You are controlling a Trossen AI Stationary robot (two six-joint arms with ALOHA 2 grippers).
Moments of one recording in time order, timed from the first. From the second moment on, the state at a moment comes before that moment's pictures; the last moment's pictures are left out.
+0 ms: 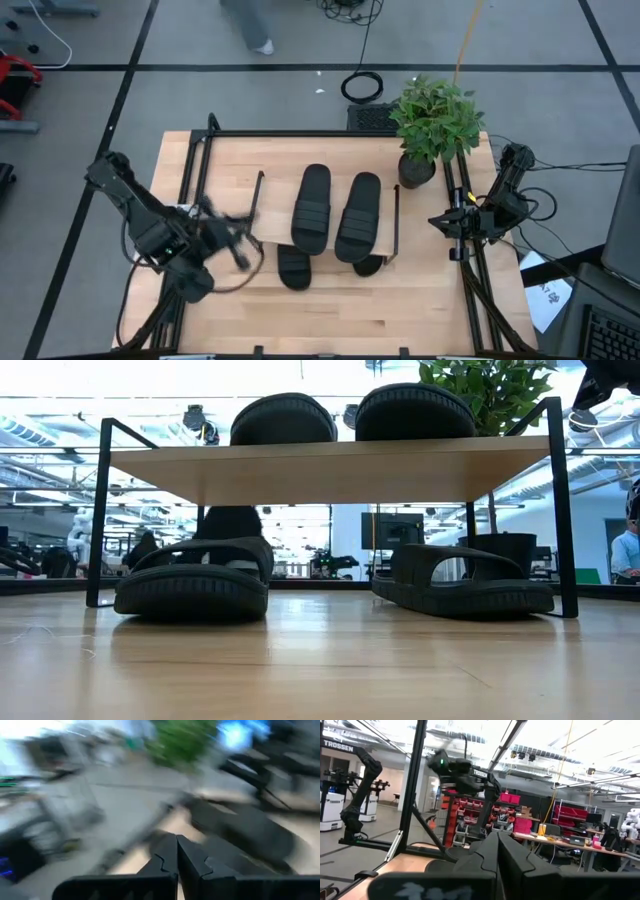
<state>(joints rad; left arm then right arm) -0.77 1.28 1.27 -0.94 -1.36 -0.76 1.00 0.12 0.04 0.62 0.94 -0.62</state>
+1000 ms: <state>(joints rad) -0.57 0.77 0.67 -0.46 -1.02 -0.53 1.00 0.12 0.04 0.61 0.93 -0.59</state>
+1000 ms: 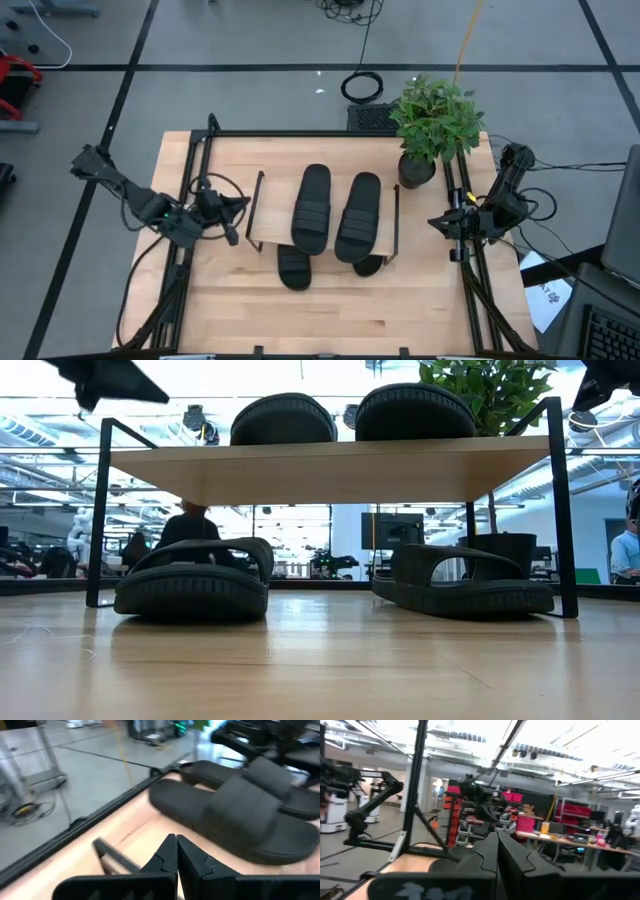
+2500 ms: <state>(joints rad) -0.59 0.97 0.50 -0.70 -1.02 -1.08 0.85 0.78 0.07 0.96 0.39 -0.28</state>
